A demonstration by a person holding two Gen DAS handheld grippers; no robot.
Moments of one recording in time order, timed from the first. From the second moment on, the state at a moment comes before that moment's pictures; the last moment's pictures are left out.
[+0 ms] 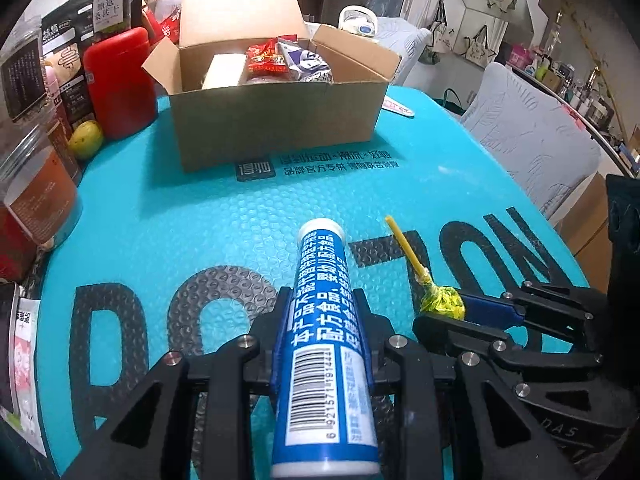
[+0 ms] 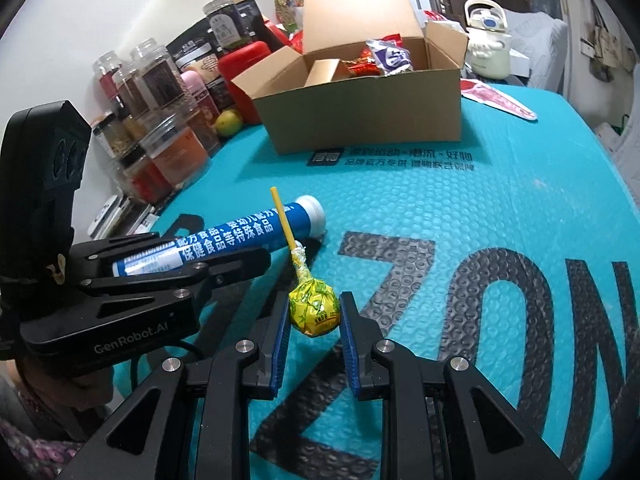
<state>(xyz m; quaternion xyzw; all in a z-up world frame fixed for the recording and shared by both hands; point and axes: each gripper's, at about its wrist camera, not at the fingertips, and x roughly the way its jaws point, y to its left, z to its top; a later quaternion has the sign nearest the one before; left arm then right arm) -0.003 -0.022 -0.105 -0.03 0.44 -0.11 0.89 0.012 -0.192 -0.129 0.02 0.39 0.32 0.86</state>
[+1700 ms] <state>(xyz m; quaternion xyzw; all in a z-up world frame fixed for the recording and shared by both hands) 0.004 0.000 -0.081 -0.04 0.41 -0.07 0.91 0.030 -0.189 -0.116 0.01 0.40 0.33 0.86</state>
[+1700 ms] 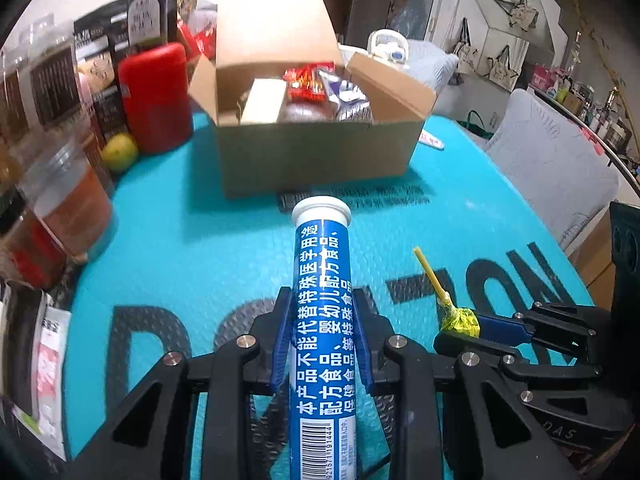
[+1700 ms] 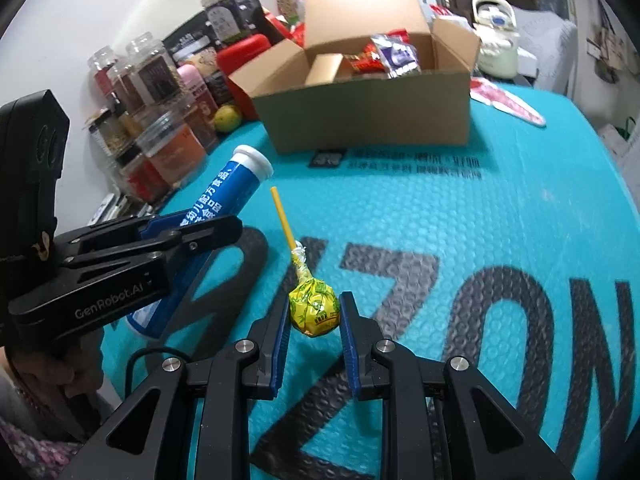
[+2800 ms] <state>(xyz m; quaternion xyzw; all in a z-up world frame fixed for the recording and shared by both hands) 0.101 0.007 0.039 -0.06 0.27 -0.10 0.96 0.124 -0.189 0.016 0.00 0.27 0.33 0.90</state>
